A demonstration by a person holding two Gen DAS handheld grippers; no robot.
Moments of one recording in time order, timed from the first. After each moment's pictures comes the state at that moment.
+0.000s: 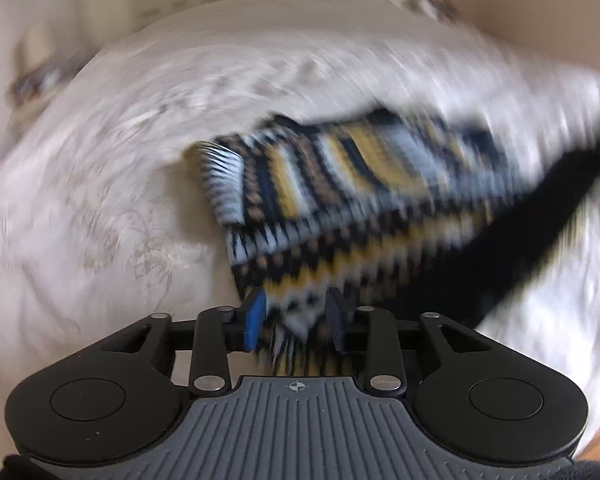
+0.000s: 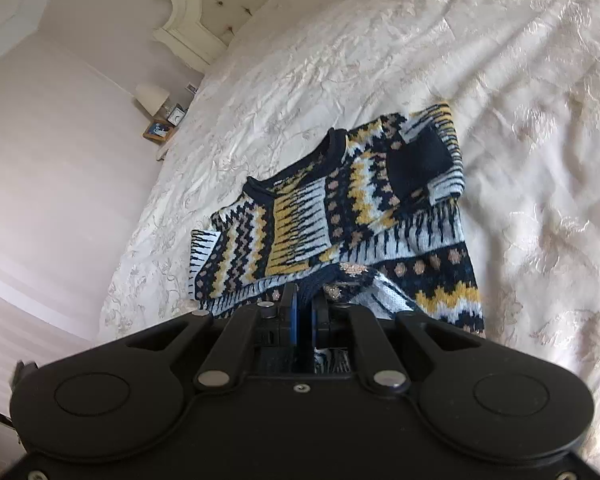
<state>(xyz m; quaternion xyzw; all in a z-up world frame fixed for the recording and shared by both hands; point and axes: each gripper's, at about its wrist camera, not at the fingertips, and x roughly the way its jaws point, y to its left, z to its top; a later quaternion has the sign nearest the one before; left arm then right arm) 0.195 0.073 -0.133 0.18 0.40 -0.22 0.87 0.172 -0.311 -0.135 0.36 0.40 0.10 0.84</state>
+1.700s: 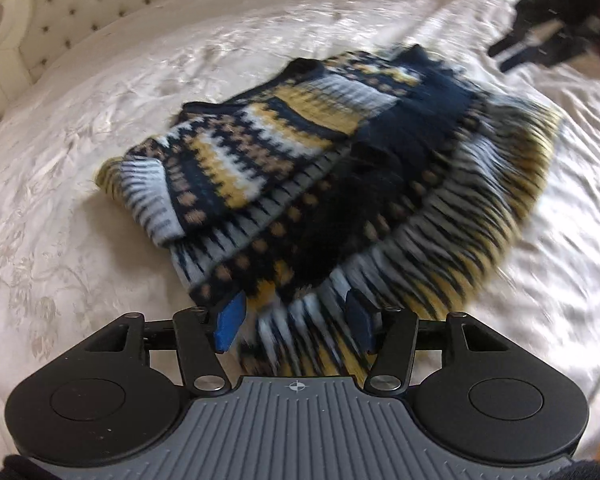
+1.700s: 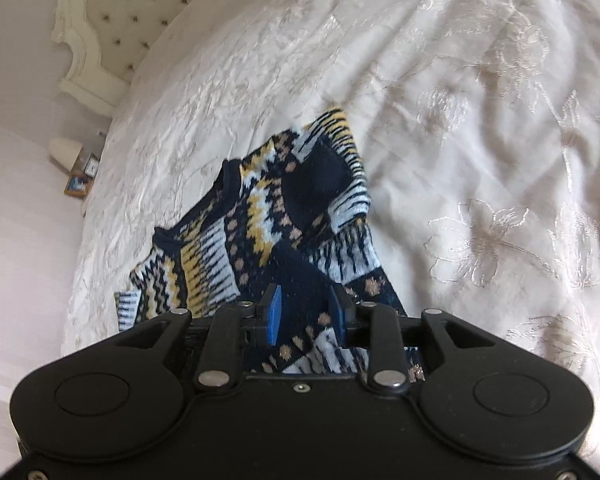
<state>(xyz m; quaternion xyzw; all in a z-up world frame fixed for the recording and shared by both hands) 0.246 0.065 -0.179 0.26 0.38 -0.33 0.82 0.203 -0.342 -0.170 0.40 0.43 -0.03 0.81</state>
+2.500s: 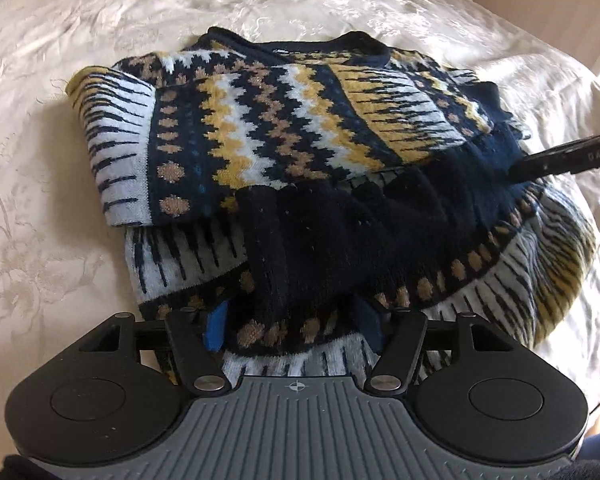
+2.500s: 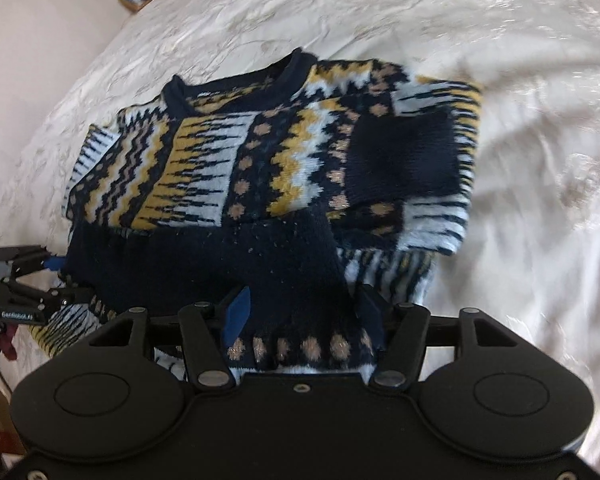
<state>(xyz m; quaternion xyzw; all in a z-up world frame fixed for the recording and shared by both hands) 0.318 0.048 -0.206 0.09 0.51 -0.30 0.80 0.276 -0.295 -0.208 0.14 0.53 0.13 0.83</state>
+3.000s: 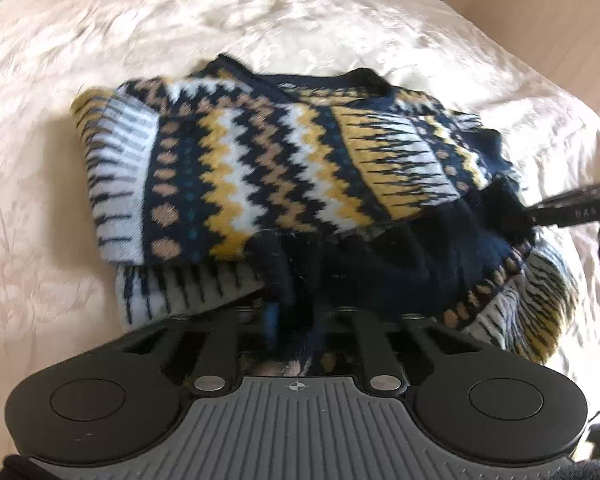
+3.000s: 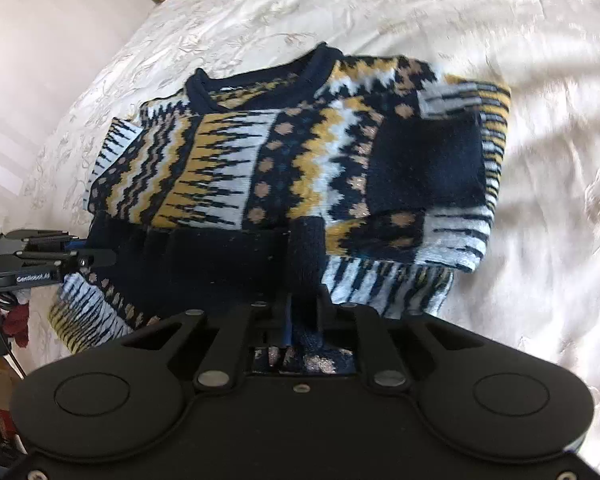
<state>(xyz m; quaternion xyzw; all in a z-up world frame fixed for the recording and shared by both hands) 0.325 0.034 -0.190 0.06 0.50 -0.29 0.82 0.281 -0.296 -0.206 0.15 0.53 0.17 0.82</state>
